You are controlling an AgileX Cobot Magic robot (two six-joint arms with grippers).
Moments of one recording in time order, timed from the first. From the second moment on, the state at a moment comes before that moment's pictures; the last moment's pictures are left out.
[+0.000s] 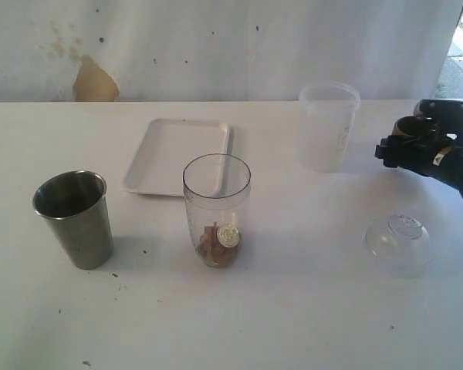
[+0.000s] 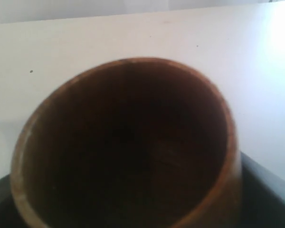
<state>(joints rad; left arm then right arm) -0.06 0.01 0.00 -0.04 0.21 0.00 -0.24 2.21 -1.14 -0.27 -0.55 0.27</state>
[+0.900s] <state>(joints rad) -0.06 0.01 0.00 -0.04 0.21 0.00 -0.24 2.21 -1.15 -0.27 -0.53 0.23</state>
